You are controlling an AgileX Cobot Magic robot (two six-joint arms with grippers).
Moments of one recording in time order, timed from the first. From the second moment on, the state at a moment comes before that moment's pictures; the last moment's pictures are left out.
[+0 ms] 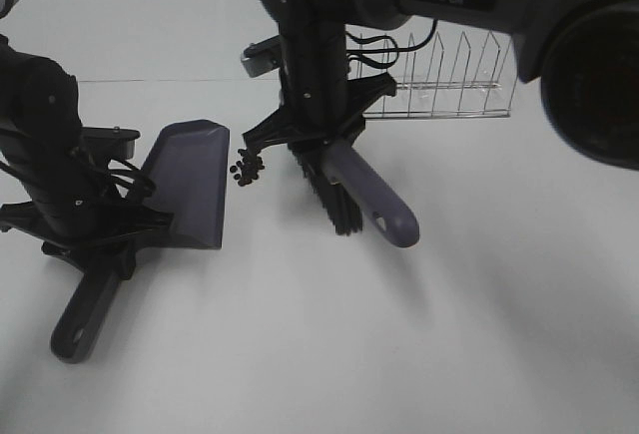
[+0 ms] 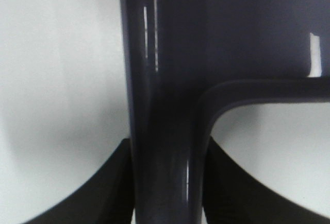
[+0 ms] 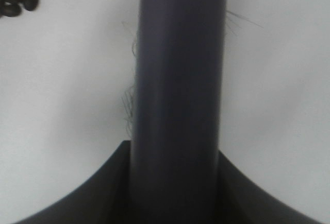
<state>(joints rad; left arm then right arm) -0.33 2.03 -1.07 -0.01 0.66 -0.25 0.66 2.44 -2.08 -0.23 1.20 0.29</state>
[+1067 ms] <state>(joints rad) -0.33 2.03 -1.07 -0.01 0.66 -0.25 0.73 2.46 -2.46 -0.21 1.23 0.23</state>
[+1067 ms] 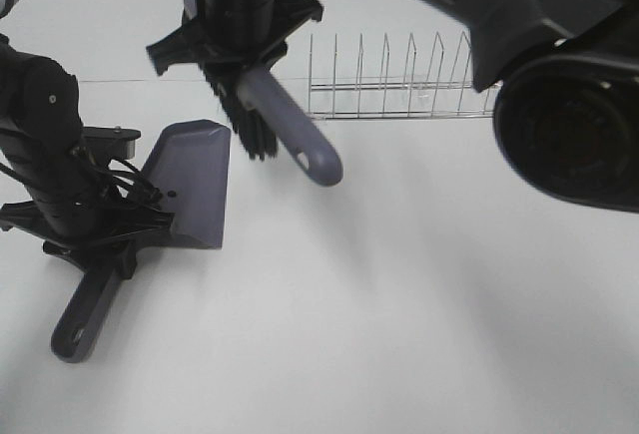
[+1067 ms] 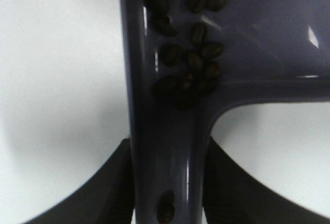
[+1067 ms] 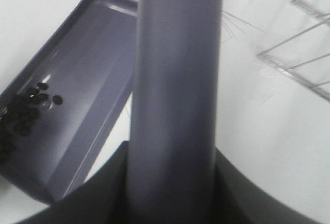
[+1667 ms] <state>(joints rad) -0.33 2.03 -1.07 -0.01 0.66 -0.25 0.50 2.22 -2.23 -0.22 1.23 0.14</state>
